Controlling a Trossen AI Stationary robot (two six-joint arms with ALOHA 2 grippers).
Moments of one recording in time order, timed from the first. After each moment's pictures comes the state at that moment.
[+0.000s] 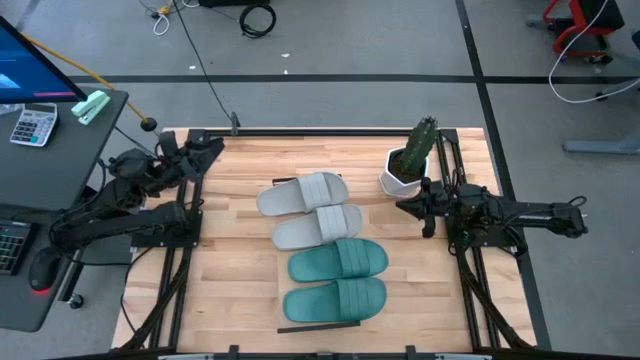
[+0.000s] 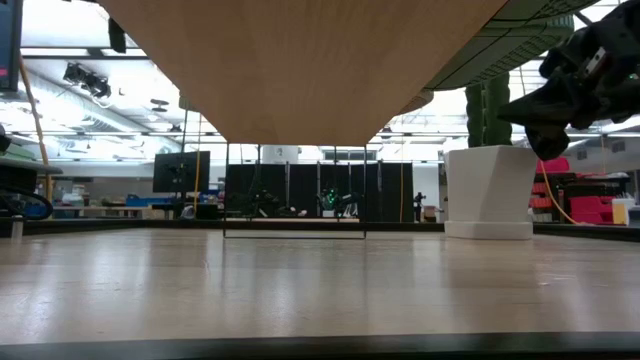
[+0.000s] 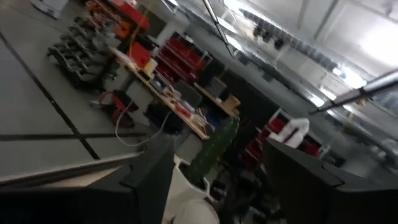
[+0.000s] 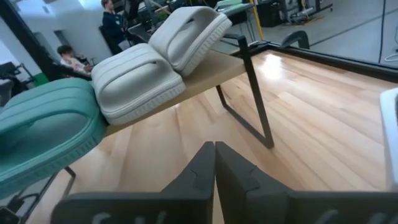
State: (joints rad) left arm 0.34 0.35 0.60 -0.07 -0.20 -0.67; right arm -0.09 0.11 0.04 -0.06 0.02 0.39
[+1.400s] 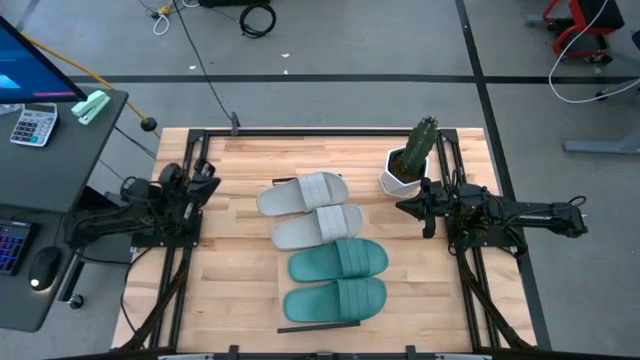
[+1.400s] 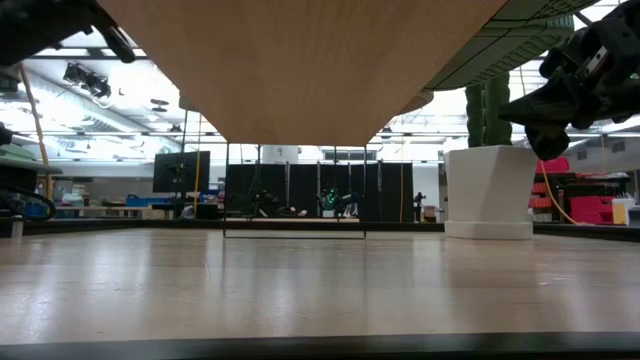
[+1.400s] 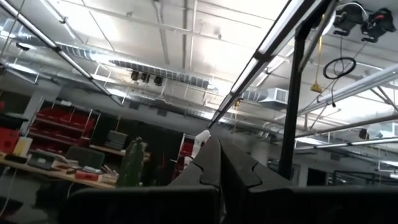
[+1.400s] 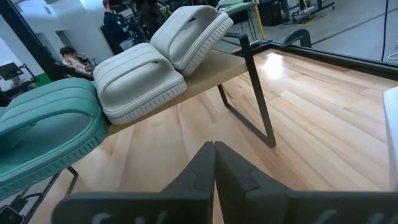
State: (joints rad) left arm 0.18 0.07 0.07 0.64 0.06 -0.36; right arm -0.09 0.11 0.04 -0.05 0.01 0.40
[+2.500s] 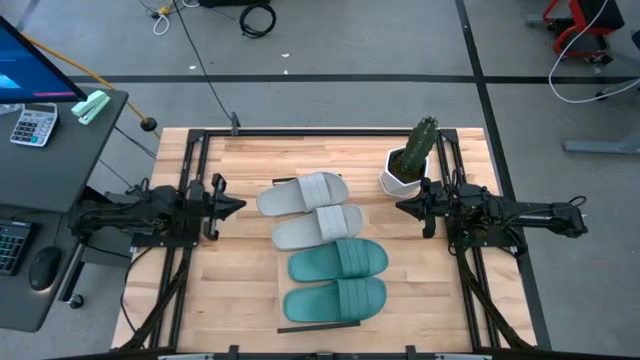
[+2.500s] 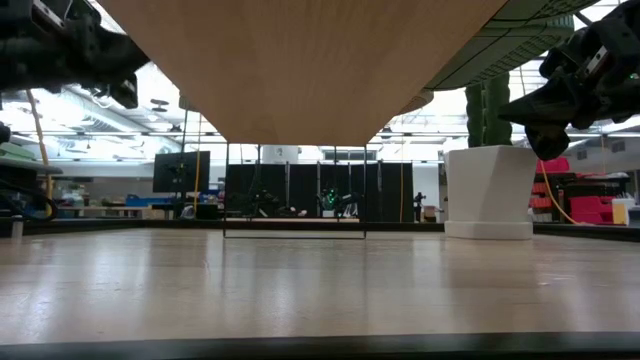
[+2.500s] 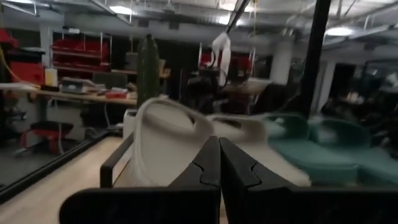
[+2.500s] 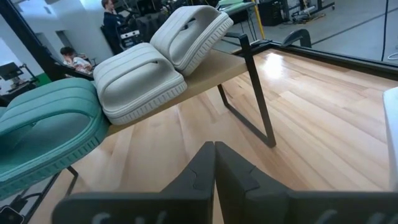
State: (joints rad) left arm 0.01 0.03 0.01 0.24 -0.05 -0.12; right arm -0.09 0.11 0.04 -0.05 0.01 0.40
